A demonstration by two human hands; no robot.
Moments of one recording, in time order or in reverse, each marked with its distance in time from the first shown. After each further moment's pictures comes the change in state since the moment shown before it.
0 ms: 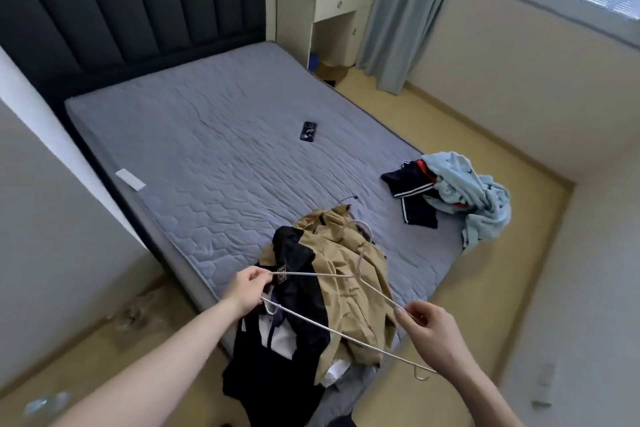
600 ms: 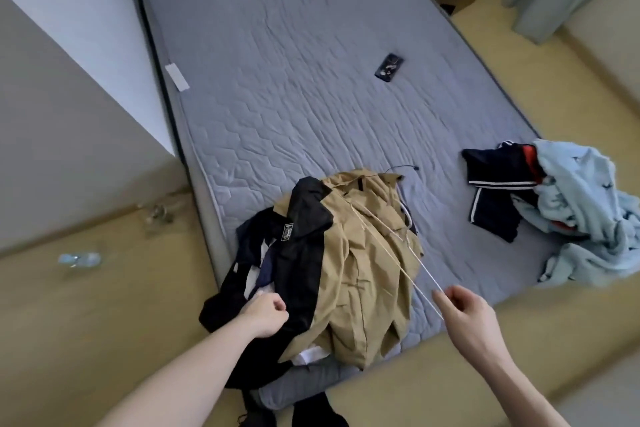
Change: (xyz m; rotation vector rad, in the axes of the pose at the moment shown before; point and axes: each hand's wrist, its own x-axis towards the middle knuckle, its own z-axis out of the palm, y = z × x) left_hand 0.069 -0.096 0.173 0.455 -0.095 -0.428; right_hand 0.243 0.118 -0.022 -0.123 -0.212 0.068
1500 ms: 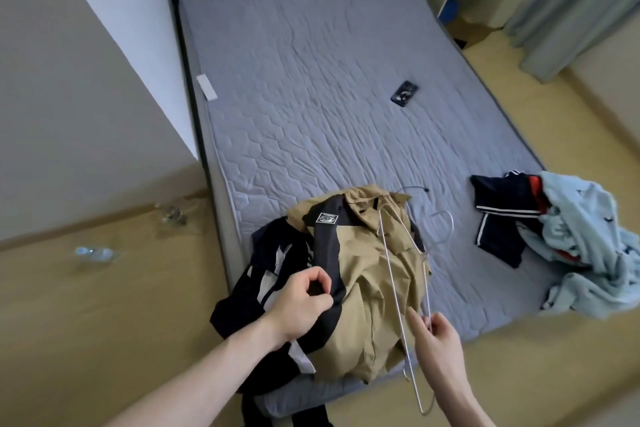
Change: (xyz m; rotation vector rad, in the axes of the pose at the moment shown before) left_hand -0.125 0.051 -0.054 -0.722 0.069 0.491; right_hand -0.064 -0.040 0.064 0.261 0.030 0.115
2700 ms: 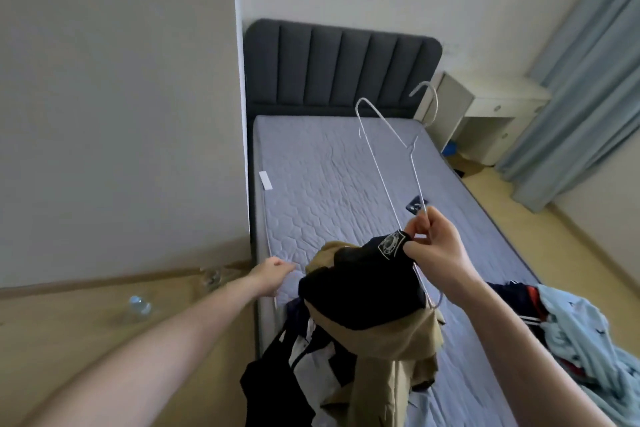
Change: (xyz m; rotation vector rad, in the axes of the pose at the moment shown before) left_hand -0.088 0.060 -0.197 0.193 0.301 -0.078; right_hand -0.191 -0.289 -0.009 0.130 -0.351 -0.800
